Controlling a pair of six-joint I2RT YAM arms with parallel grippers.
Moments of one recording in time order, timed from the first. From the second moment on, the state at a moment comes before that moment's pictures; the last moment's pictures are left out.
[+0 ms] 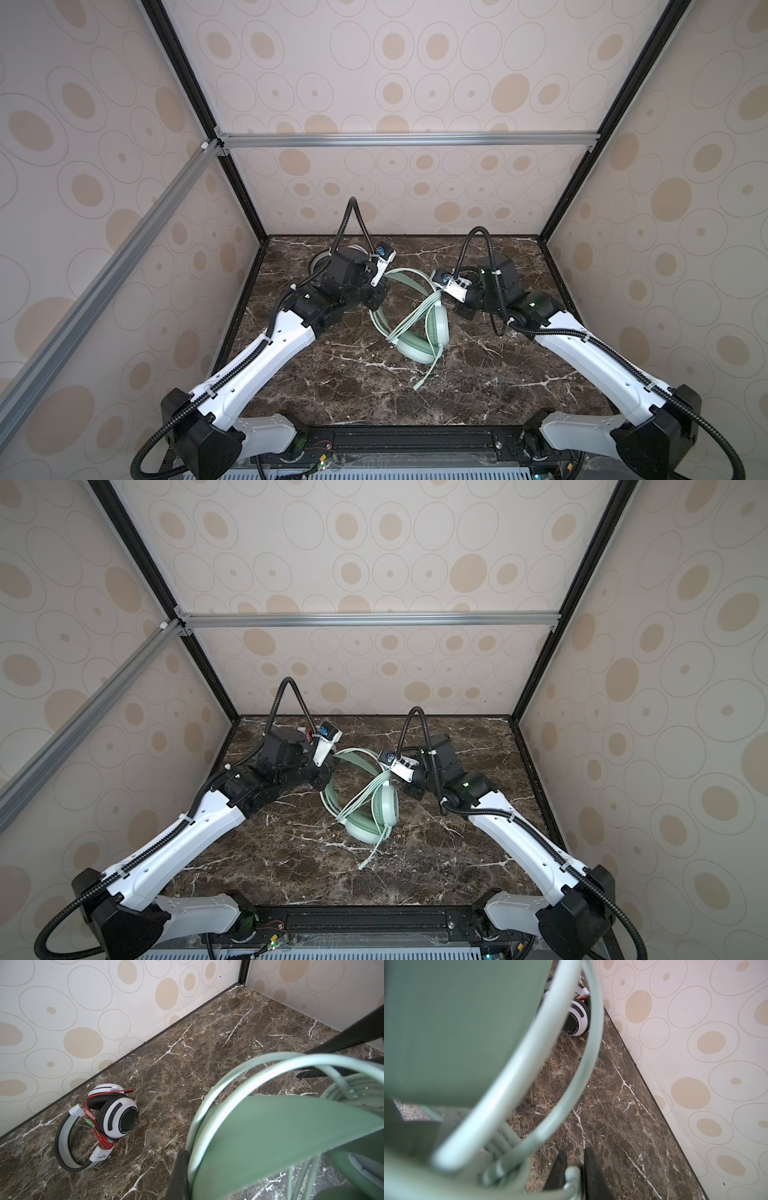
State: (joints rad) left arm -0.64 1.26 1.27 -0.58 -0.01 0.09; right arm 0.56 1.24 1.12 -0.52 -0.14 -0.63
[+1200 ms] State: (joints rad) left arm -0.64 1.36 1.28 -0.64 -0.15 -0.20; right arm 0.32 1.19 0.96 -0.36 -0.07 -0.24
